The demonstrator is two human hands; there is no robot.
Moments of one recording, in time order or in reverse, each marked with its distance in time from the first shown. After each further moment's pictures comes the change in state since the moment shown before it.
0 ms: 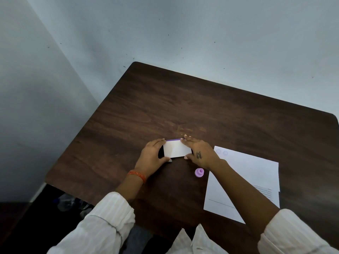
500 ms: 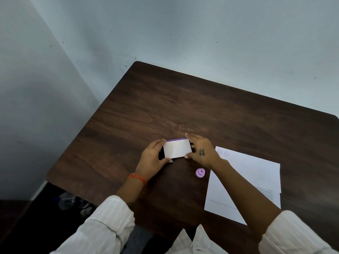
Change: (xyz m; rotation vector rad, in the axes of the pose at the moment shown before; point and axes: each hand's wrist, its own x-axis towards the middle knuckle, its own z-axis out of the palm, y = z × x) left_hand -0.009 0.001 0.003 -0.078 0.046 -0.027; right_hand 0.003 0.004 0.003 0.185 0.120 0.050
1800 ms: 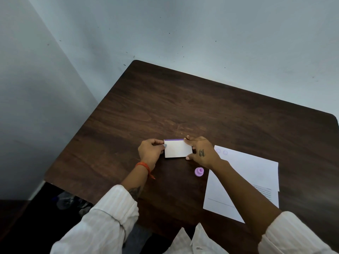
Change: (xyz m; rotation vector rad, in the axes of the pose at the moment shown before) left_hand 0.024 0.018 0.003 -0.714 0.217 -0.586; right_hand -0.002 0.008 0.003 -0.122 -0.049 -0.016
